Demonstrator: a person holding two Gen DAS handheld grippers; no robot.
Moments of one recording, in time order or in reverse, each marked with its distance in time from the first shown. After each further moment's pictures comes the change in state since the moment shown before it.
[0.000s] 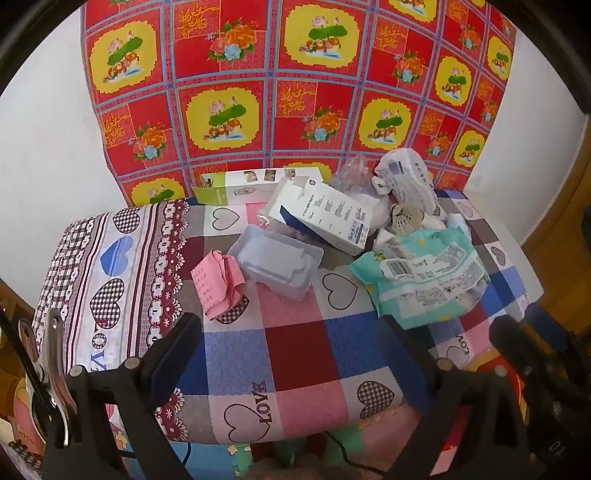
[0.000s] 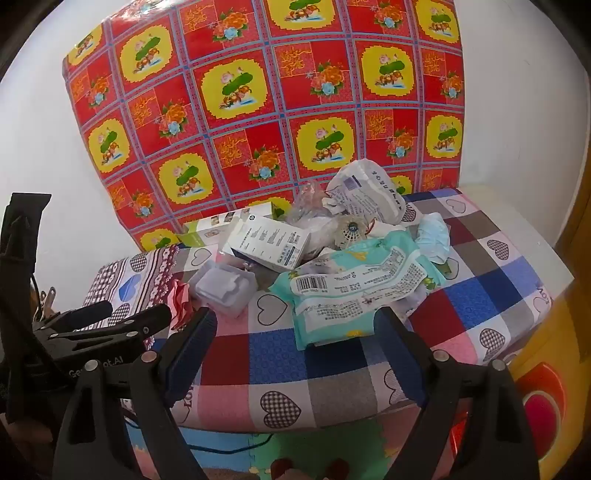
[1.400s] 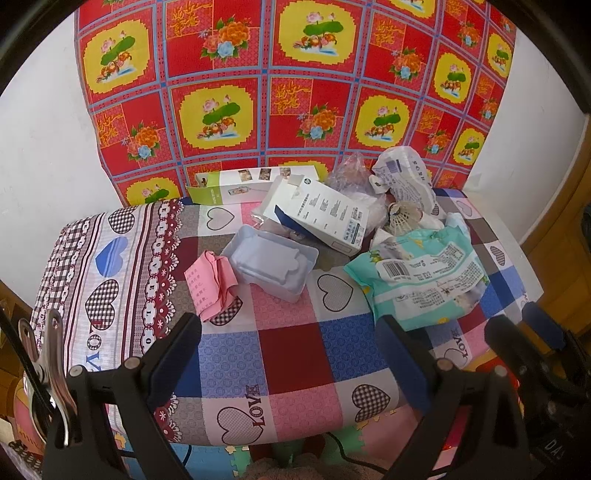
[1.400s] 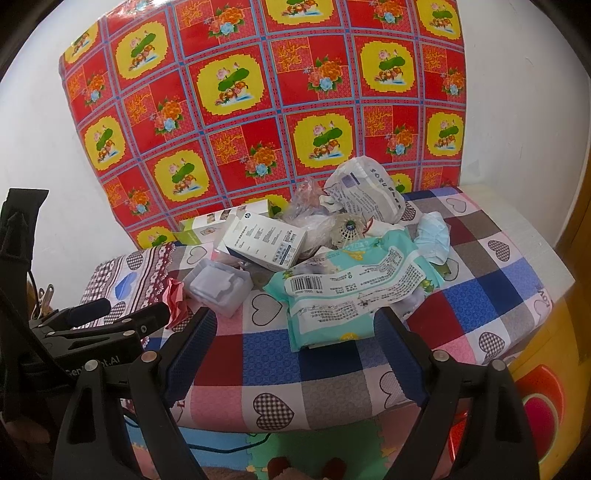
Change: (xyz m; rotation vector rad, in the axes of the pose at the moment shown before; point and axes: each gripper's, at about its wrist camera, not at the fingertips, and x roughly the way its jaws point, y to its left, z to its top) left arm 0.000 -0.003 -0.001 0.006 0.004 0.002; right arm 0.007 -0.008 0.003 -0.001 0.011 -0.002
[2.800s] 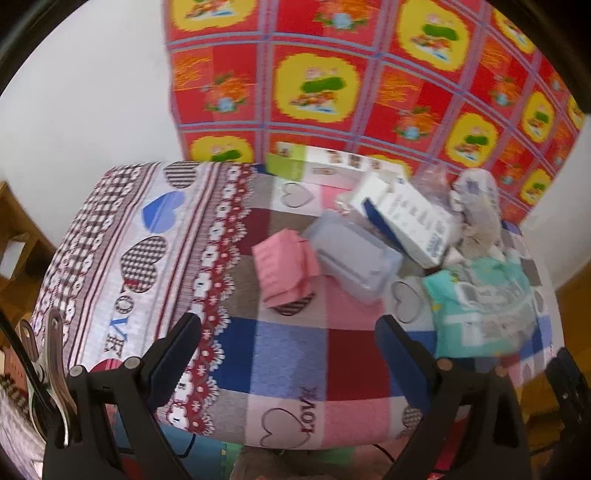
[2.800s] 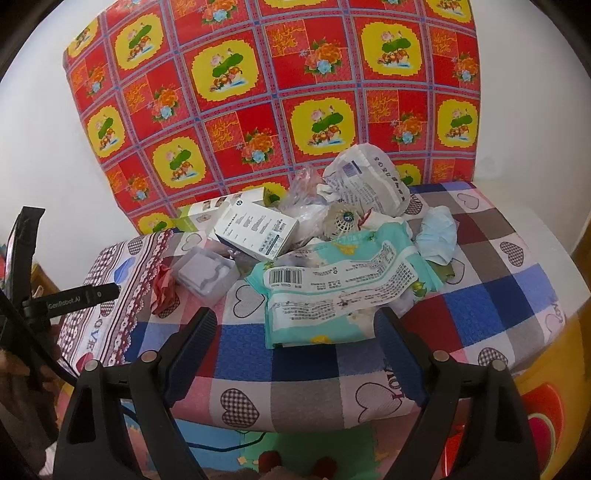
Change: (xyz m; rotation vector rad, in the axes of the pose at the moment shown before) left arm 0.031 0.067 -0.005 -0.236 0.069 0.145; right arm 0.026 -0.045 -0.004 -0.035 0.035 0.066
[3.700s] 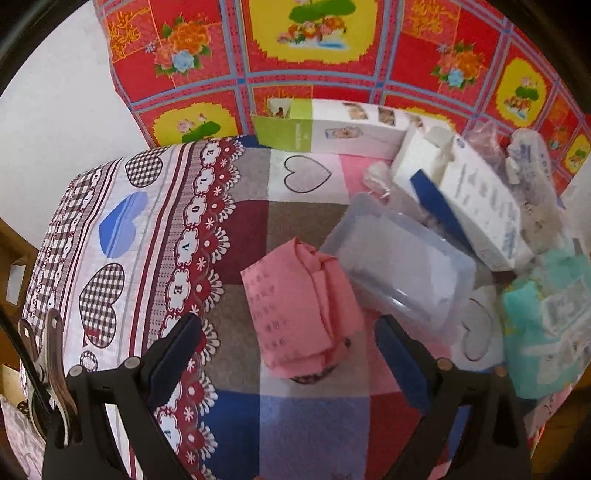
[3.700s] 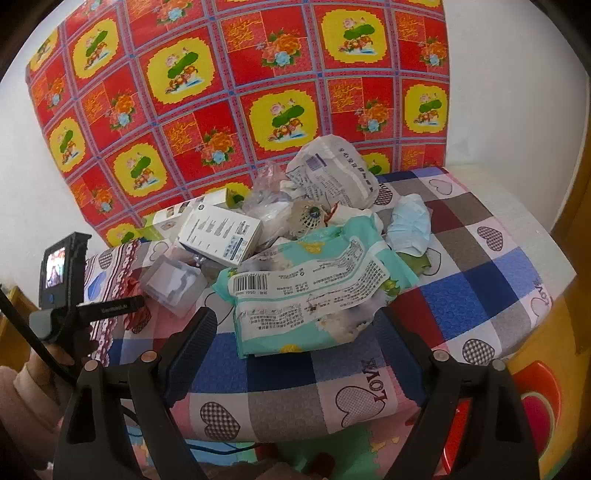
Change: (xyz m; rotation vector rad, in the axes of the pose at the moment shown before) left arm 0.120 -0.011 0.031 0.111 0.112 0.066; right arm 0.012 -0.011 0.010 0.080 0.022 -0.118
